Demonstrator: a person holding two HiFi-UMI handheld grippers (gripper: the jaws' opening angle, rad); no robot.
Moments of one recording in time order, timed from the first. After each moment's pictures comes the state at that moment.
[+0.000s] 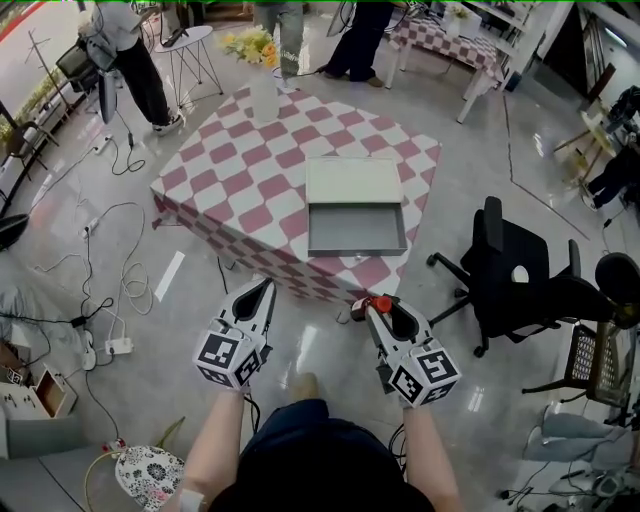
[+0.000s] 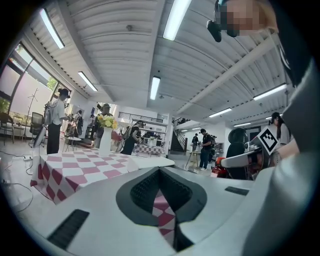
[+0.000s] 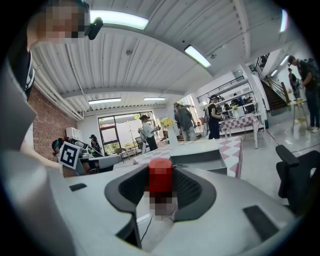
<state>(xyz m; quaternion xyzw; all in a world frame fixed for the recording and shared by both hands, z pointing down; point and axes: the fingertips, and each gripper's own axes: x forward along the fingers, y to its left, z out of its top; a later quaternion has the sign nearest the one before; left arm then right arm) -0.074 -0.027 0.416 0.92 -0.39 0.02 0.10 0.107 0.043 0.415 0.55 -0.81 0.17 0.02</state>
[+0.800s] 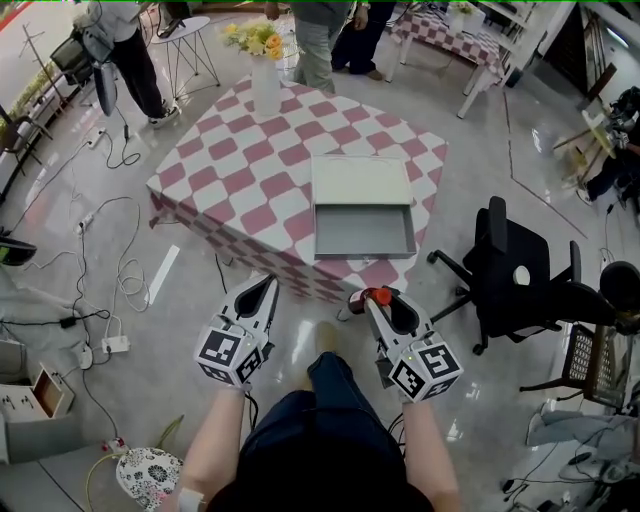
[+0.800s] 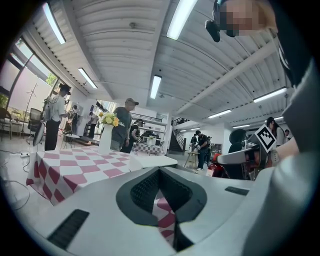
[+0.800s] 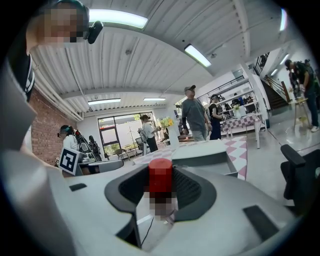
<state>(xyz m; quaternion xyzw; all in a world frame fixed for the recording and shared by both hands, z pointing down) -0.081 -0.057 0.429 0.92 -0.38 0.02 0.10 0.090 0.005 0.416 0.55 -0.82 0.17 0.01</state>
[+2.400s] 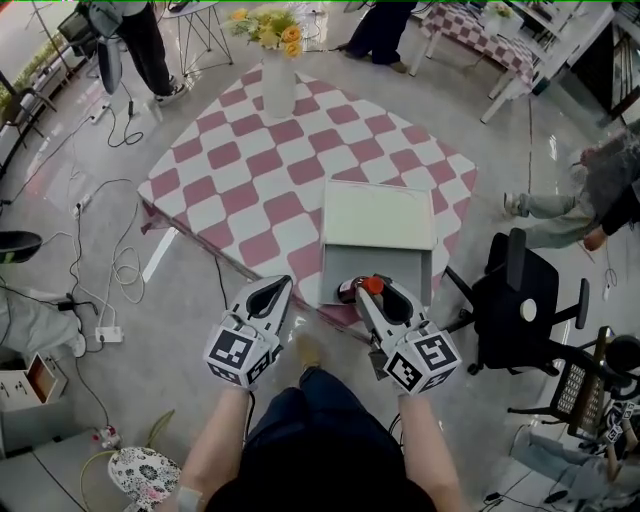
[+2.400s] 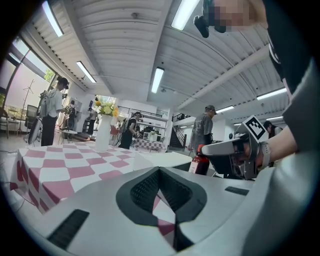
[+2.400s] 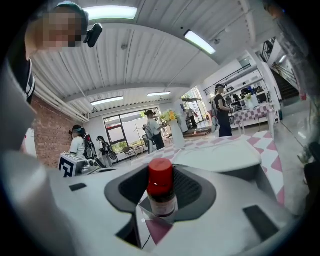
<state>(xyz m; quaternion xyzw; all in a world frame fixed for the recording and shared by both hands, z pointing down) -0.047 -0.172 0.465 0.92 -0.37 0.04 0.11 0.082 -0.151 0.436 0.50 -0.84 0.20 0.02</state>
